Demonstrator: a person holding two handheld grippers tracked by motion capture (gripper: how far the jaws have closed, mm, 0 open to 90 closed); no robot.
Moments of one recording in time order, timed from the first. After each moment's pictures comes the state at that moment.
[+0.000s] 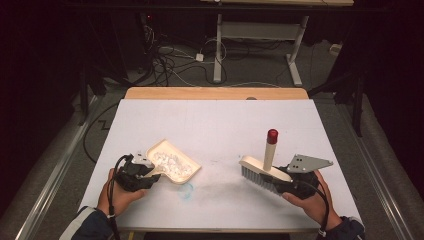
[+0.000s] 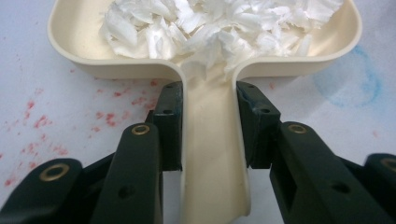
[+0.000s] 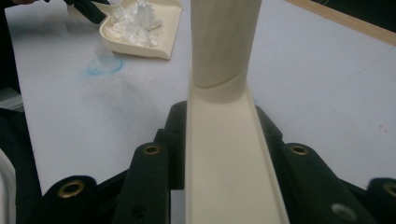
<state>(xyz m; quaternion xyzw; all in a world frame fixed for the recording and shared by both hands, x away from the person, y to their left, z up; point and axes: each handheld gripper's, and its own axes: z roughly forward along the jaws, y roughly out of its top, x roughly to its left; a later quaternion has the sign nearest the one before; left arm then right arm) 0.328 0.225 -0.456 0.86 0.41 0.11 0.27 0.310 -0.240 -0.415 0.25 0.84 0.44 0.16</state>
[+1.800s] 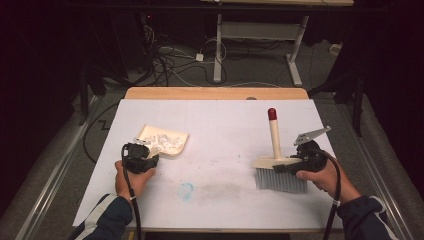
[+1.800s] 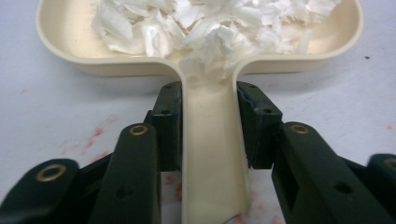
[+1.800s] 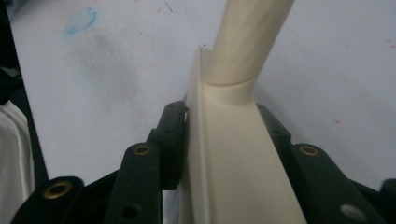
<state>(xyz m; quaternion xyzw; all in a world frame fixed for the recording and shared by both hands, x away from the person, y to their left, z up) 0.382 0.213 -0.478 0.76 0.57 0.16 0.27 0.389 -0.279 -0.411 0.31 0.89 0.34 0.00</state>
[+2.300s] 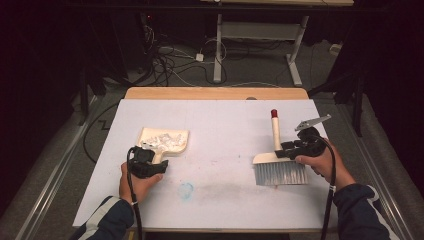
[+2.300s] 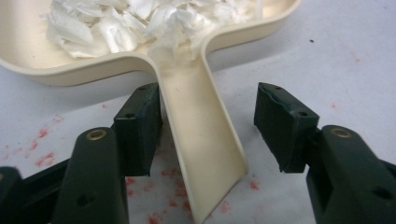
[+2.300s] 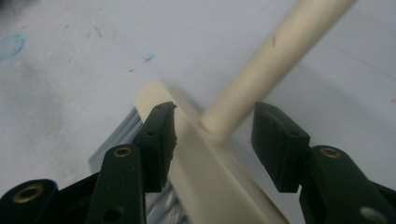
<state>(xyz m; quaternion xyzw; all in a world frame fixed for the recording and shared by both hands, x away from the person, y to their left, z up) 0.368 0.202 -0.477 0.78 0.53 0.15 0.29 0.432 -0.297 -0.418 0.36 0.86 0.35 0.05</state>
